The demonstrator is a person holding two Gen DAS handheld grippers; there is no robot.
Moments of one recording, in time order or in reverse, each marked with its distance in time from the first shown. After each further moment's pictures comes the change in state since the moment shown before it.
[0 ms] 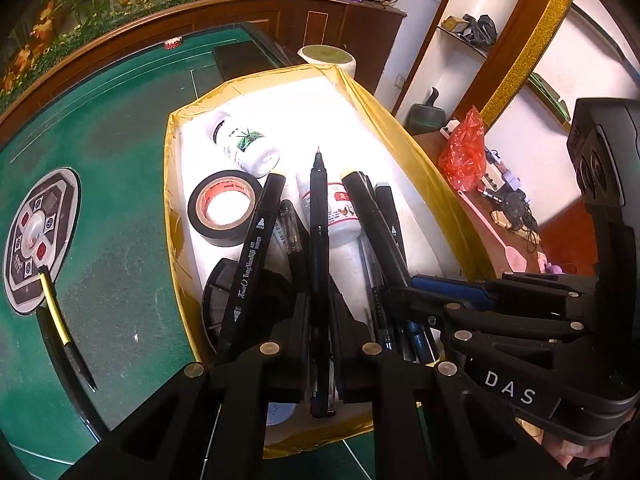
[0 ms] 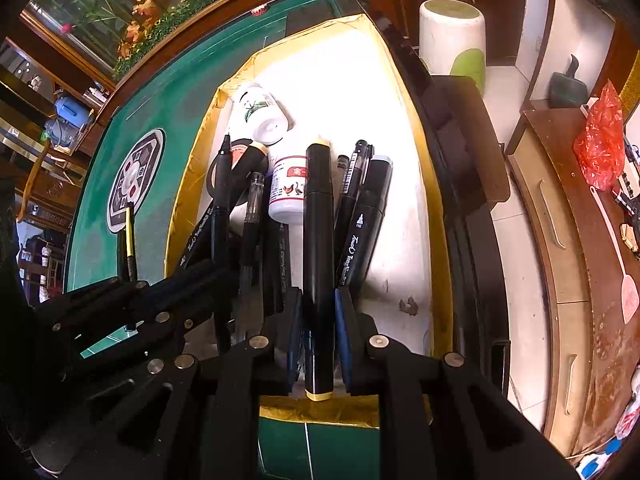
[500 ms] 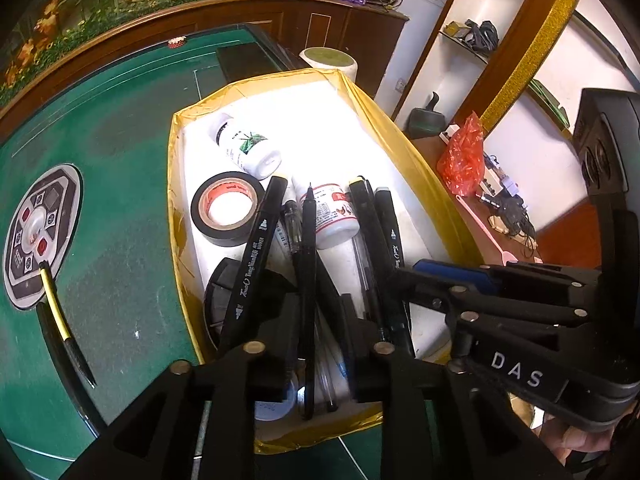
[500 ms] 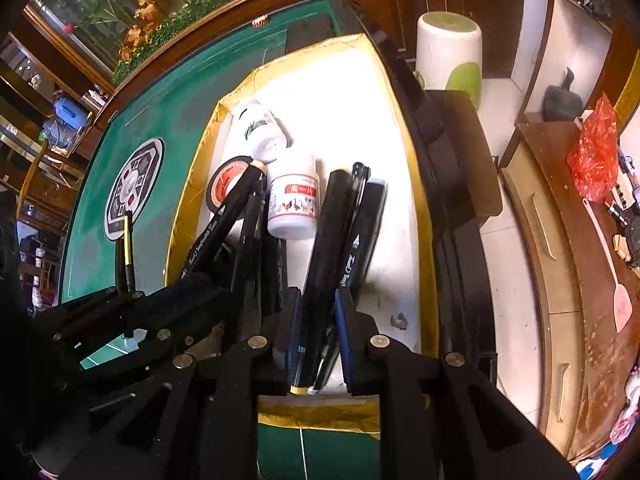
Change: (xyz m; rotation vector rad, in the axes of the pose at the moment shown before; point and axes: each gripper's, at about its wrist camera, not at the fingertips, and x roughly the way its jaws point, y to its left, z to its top) left arm -0.008 0.006 -0.001 -0.024 -0.012 -0.010; right arm -0.008 -0.001 0.006 -0.015 -0.043 -0.029
